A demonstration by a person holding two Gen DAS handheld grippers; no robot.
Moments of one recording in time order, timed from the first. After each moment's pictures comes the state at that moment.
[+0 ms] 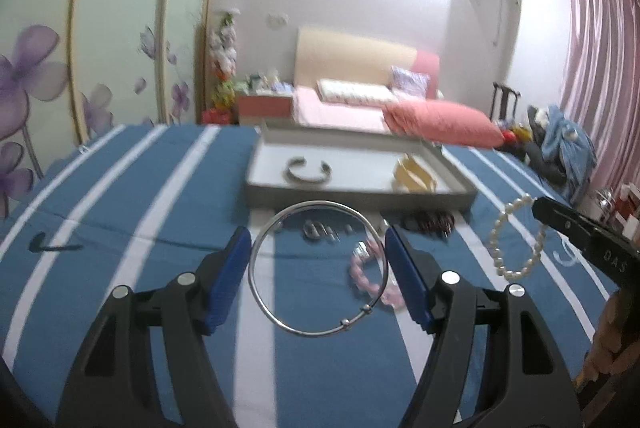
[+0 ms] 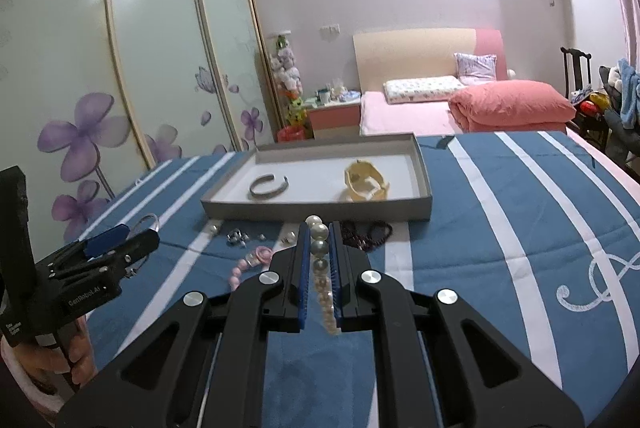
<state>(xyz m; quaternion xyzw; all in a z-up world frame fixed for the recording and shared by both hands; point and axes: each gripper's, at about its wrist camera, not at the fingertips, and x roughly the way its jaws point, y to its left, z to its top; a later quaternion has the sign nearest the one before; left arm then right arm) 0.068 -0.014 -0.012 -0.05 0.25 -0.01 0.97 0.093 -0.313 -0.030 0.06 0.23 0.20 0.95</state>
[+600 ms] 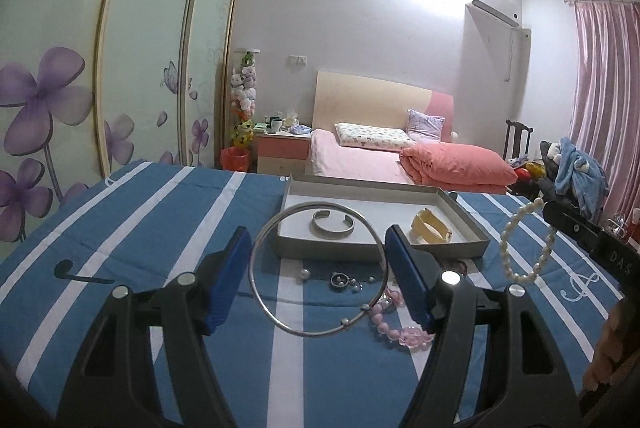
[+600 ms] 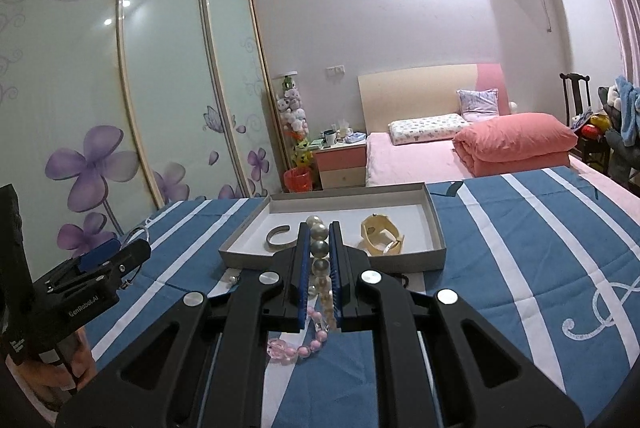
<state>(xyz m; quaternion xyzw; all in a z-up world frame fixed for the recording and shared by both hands) 0.058 0.002 0.015 -0.06 0.18 0.02 0.98 0.092 -0.301 -0.007 0.07 0.16 0.20 0.96</state>
